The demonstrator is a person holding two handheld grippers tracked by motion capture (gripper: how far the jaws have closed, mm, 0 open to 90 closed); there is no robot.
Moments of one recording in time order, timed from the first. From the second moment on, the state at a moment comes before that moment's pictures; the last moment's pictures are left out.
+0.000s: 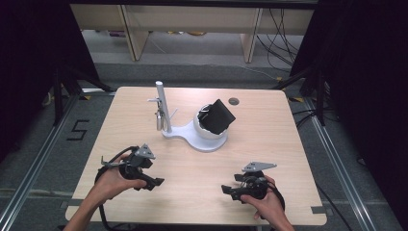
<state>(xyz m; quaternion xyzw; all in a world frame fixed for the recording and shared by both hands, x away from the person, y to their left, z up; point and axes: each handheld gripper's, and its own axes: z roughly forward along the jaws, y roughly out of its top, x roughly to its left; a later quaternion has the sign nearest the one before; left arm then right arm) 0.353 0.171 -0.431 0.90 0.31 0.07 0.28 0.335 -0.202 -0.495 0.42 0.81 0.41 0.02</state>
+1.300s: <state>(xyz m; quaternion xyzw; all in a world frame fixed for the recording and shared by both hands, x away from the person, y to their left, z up) 0.280 0.163 -0.492 0.88 0.30 0.13 0.34 0.331 -0.197 -0.495 0.39 0.82 0.42 0.03</state>
